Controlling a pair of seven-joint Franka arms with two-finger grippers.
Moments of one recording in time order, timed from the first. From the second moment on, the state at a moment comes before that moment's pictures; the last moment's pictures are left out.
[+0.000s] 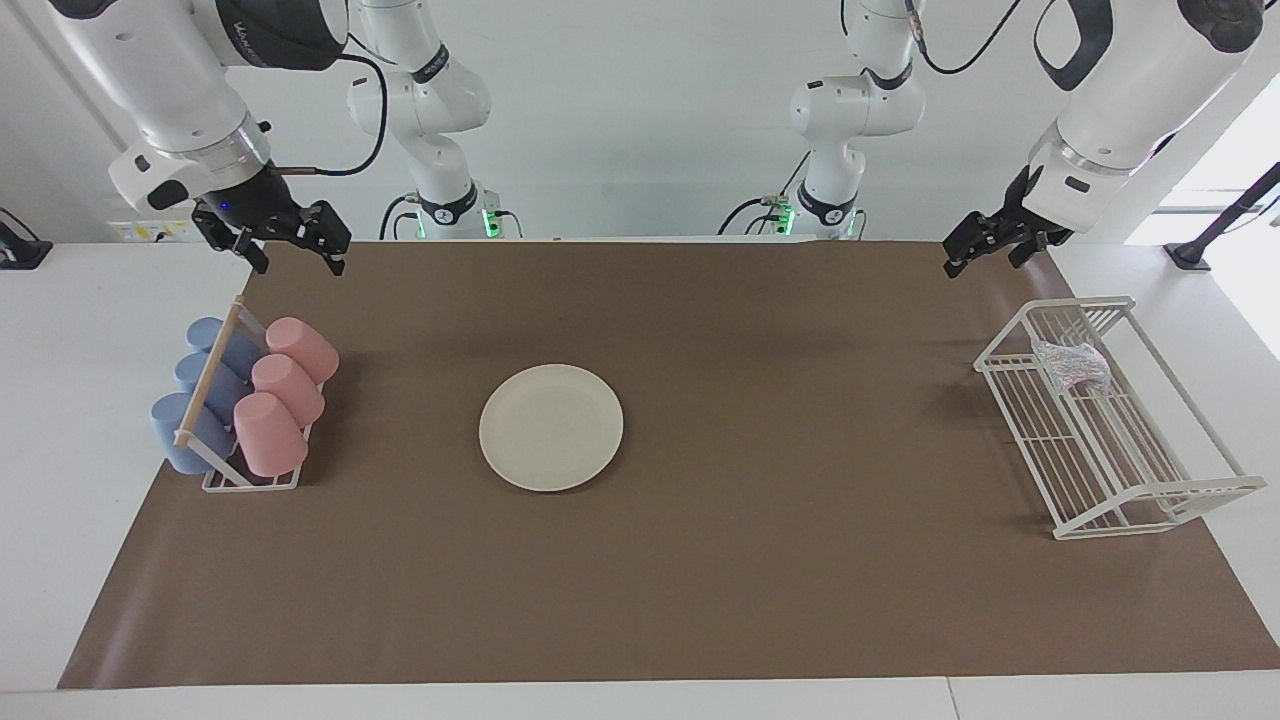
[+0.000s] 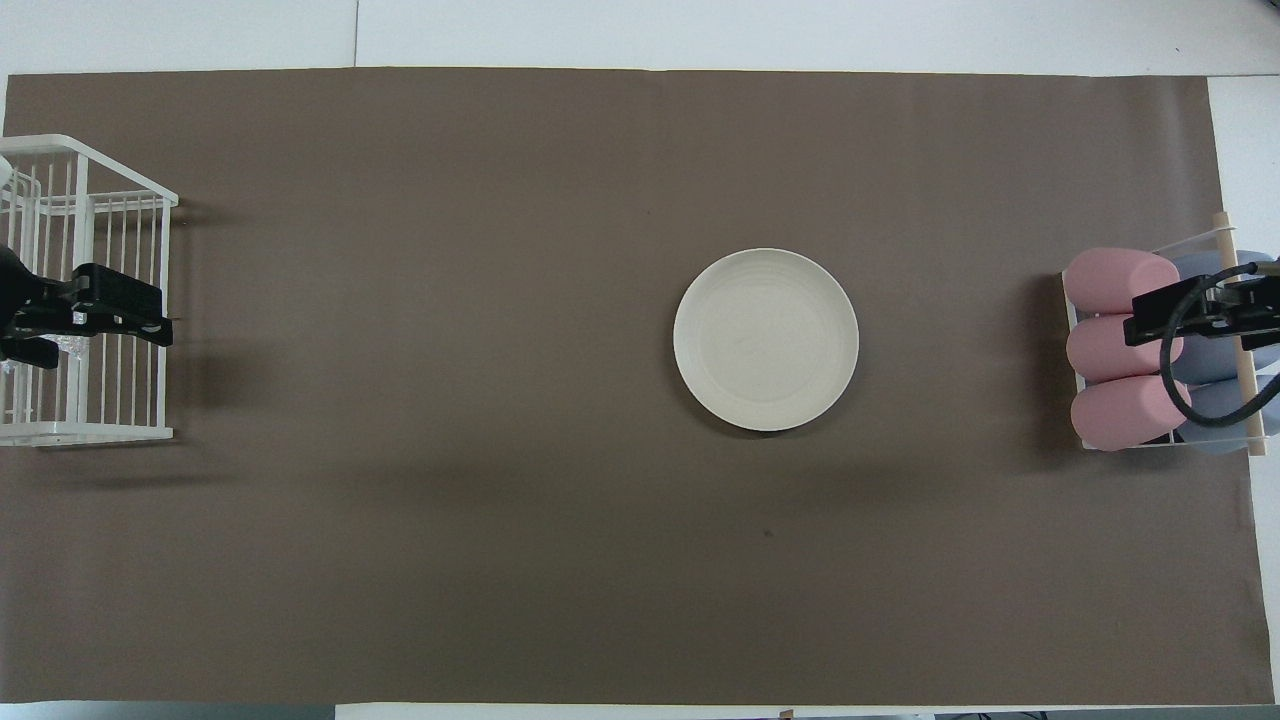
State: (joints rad) left arm -0.02 -0.01 -0.05 -1.59 -0.03 1.47 -0.20; right arm 0.09 -0.04 -0.14 -1.64 0.00 1.53 0.02
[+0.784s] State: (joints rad) left arm -0.13 0.18 -0.06 -1.72 0.54 1.58 -0.30; right arm 0.09 -0.04 -0.14 -1.64 0.00 1.53 0.02
